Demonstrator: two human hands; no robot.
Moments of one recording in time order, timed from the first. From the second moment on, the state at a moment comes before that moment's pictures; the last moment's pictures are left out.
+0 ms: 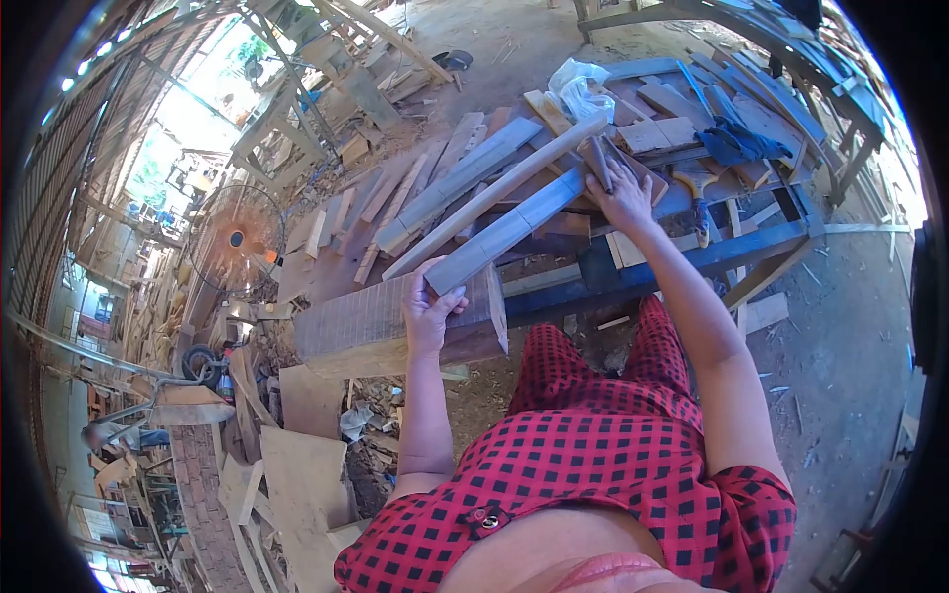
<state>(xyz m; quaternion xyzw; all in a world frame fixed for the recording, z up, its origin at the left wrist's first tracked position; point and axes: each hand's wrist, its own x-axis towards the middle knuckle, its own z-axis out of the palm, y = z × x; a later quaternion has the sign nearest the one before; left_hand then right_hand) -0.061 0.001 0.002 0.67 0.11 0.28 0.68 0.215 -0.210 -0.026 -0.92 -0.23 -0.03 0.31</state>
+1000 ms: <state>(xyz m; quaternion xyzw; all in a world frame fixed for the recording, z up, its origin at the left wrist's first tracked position) -0.058 0.002 0.016 0.61 0.10 0.26 0.74 0.236 -0.209 -0.037 -0.93 -0.26 -0.08 0.25</state>
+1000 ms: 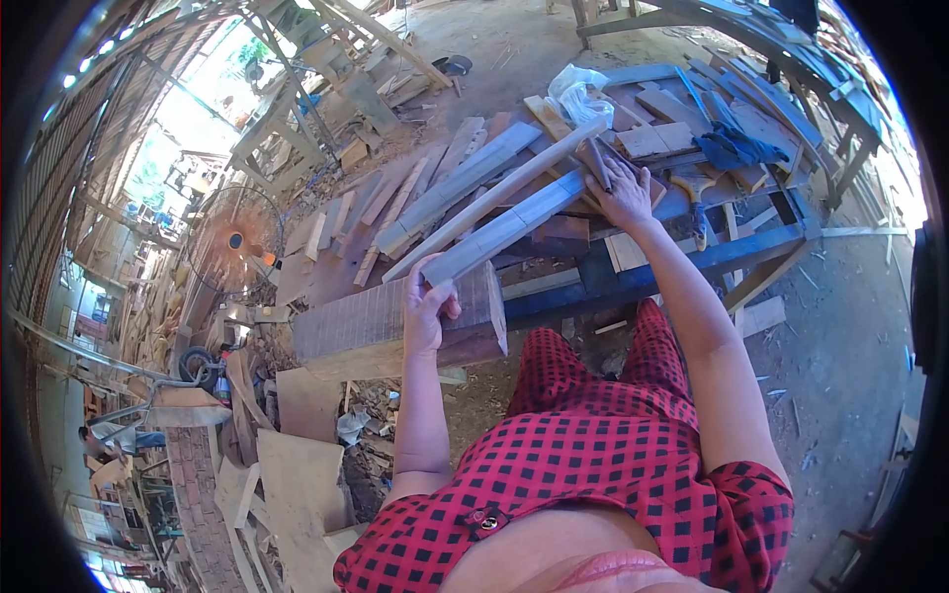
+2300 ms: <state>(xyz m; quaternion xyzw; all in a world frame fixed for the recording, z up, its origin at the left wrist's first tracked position) -0.063 0.003 0.003 0.69 0.13 0.27 0.65 0.113 -0.166 -0.011 -0.81 -0.42 -0.21 0.35</state>
